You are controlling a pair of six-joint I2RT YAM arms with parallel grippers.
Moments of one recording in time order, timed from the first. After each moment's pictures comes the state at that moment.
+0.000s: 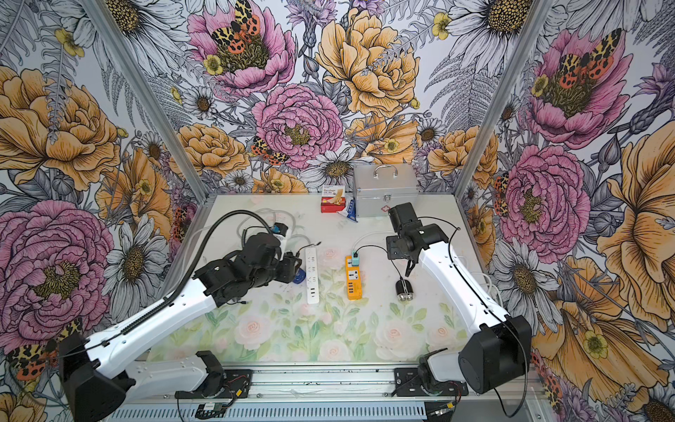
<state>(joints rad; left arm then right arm) -0.69 1.10 1.01 -0.69 -0.18 -0.46 0.33 1.39 1.29 -0.99 0.29 0.23</state>
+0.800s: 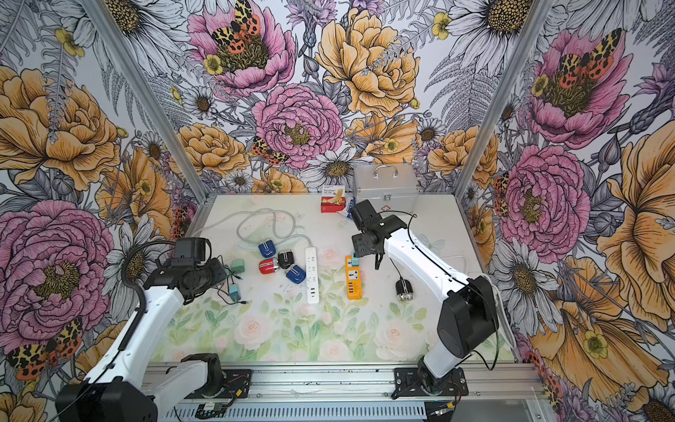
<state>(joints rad) 0.02 1.07 0.85 -0.85 -0.15 -0.53 0.52 1.62 1.44 -0.96 0.27 0.26</state>
